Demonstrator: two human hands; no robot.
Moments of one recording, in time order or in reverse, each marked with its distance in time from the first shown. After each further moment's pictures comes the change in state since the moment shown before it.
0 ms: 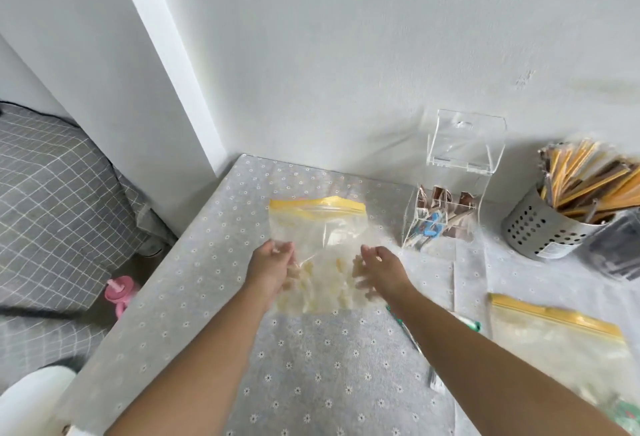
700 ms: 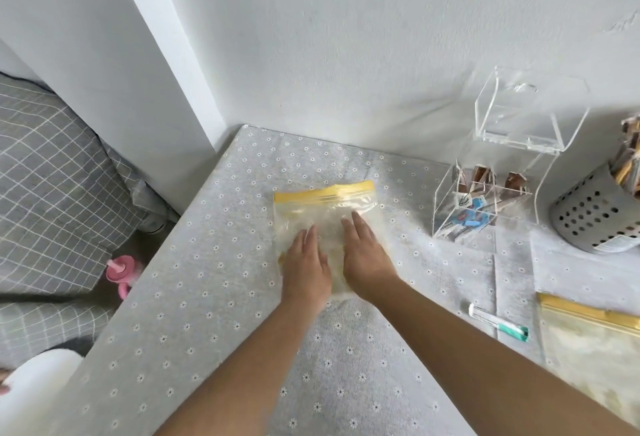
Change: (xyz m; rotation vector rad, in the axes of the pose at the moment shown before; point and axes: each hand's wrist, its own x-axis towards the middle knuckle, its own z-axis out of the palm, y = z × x) left_hand 0.050 -0.059 0.035 0.871 0.060 0.482; right_hand 0.056 0.018 0.065 -0.993 -0.056 -0.431
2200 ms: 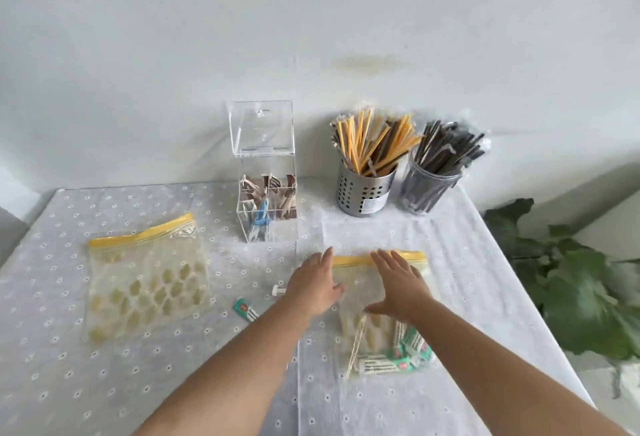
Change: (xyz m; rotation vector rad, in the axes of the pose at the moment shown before) left_hand -0.084 0.256 0.119 0.305 -0.518 0.474; right_hand -0.220 0.259 -0.134 -0.193 -0.026 0.418
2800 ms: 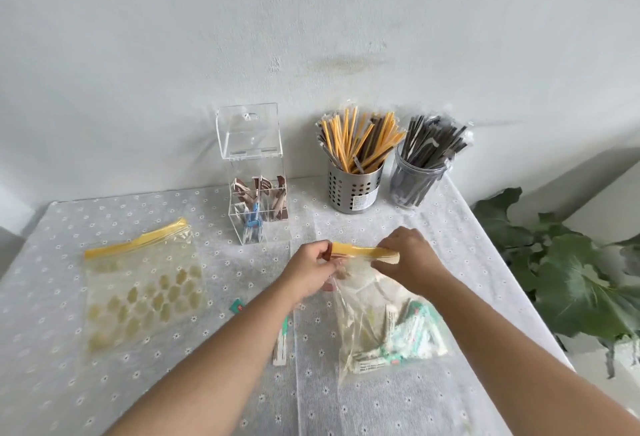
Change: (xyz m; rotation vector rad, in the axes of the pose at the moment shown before) left_hand -0.022 0.017 -0.036 -0.990 -0.029 -0.011; right_hand -0.012 0.020 -0.041 0.247 0.311 -0.055
